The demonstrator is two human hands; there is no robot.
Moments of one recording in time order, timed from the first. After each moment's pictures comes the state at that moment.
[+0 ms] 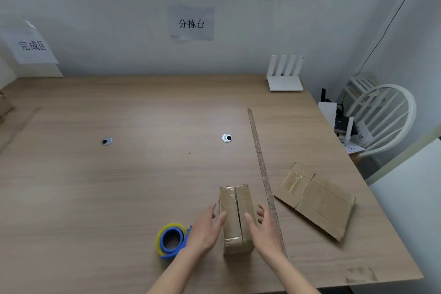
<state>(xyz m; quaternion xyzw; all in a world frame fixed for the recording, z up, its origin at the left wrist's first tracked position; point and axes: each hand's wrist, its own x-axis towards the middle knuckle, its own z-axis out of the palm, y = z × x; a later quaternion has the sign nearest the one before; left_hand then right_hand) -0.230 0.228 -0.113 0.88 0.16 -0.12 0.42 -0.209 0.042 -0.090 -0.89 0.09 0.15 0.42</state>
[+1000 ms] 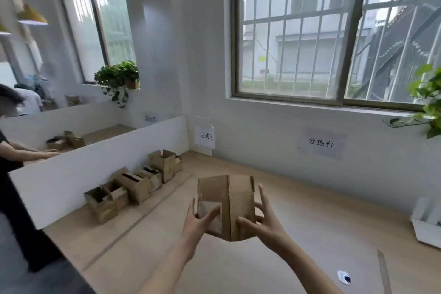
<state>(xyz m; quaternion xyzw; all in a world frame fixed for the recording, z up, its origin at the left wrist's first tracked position) -0.317 0.502 0.186 0.61 0.33 0.28 0.66 -0.157 0.331 0.208 -0.65 -0.41 0.28 0.58</state>
